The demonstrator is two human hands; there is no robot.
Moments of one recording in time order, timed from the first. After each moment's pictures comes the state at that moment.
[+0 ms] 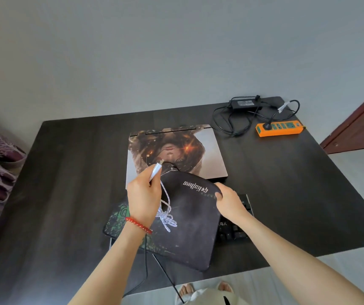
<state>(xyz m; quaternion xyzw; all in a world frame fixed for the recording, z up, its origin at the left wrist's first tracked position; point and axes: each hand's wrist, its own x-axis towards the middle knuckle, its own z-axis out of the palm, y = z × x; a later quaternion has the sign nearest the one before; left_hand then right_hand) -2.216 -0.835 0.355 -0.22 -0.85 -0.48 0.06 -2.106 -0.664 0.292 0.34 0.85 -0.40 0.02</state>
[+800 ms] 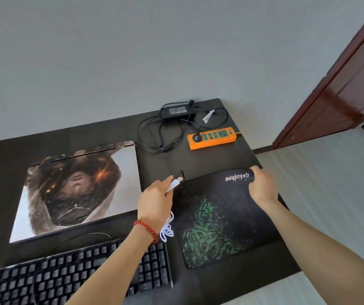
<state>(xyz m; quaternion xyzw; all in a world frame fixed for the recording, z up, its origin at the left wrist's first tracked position) -2.141 -0.544 0.304 -0.35 -0.89 -0.28 -0.04 -1.991 -0.313 0.272 0.49 0.86 -0.15 -0.03</state>
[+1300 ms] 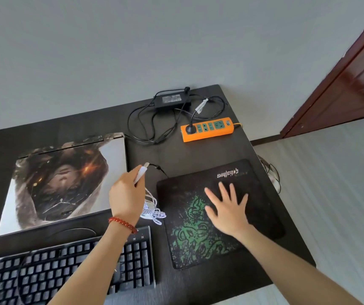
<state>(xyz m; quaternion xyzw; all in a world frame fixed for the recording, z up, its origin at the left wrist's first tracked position) -2.153 -0.533 0.301 -0.24 -0.92 -0.31 0.02 -1.977 -0.364 0.202 0.30 0.93 -0.15 0.16</state>
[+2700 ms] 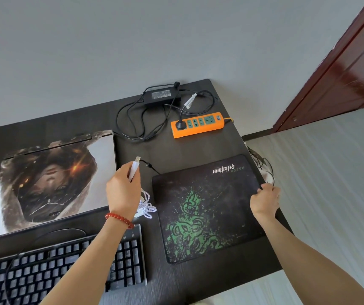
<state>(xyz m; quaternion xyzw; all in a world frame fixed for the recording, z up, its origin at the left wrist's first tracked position) -2.142 -0.511 0.302 -0.19 -0.91 -0.37 0.00 -1.930 -0.290 0.191 0.66 0.71 -0.25 -0.07</state>
